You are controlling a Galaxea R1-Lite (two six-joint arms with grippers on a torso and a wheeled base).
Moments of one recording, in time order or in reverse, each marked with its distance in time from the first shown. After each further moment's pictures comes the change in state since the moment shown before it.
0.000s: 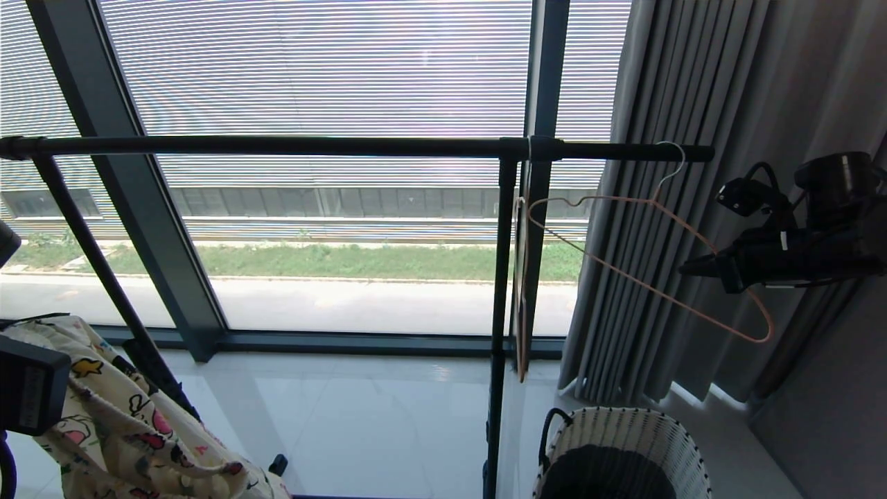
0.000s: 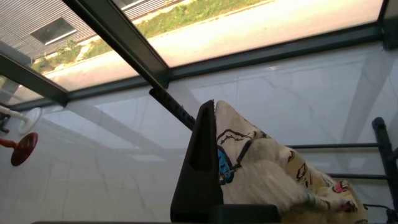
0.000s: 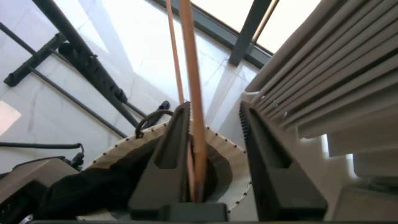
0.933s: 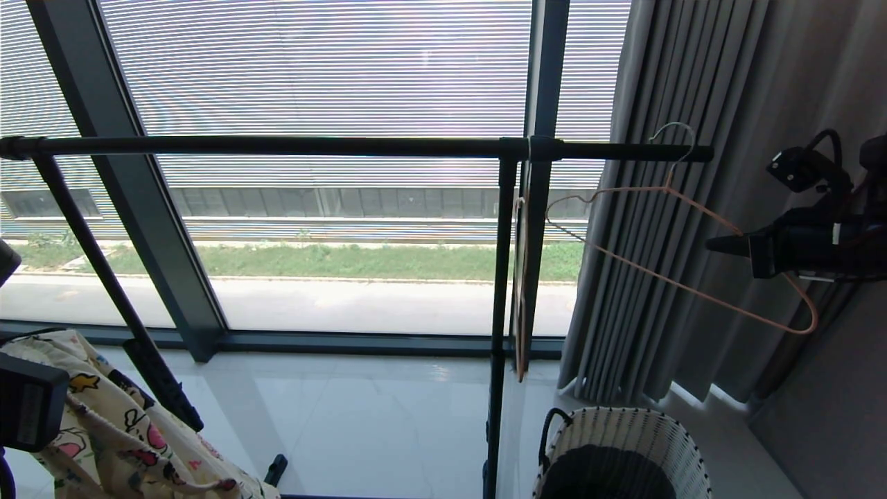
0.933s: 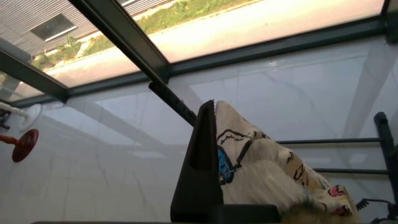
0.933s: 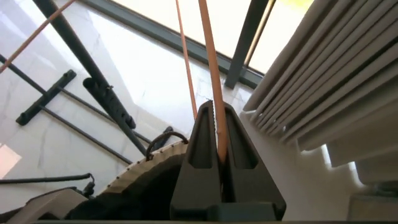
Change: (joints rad) left arm 0.008 -0.017 0.037 0.000 0.004 -0.005; right arm -0.001 -0.195 0.179 -0.195 -0.003 0.167
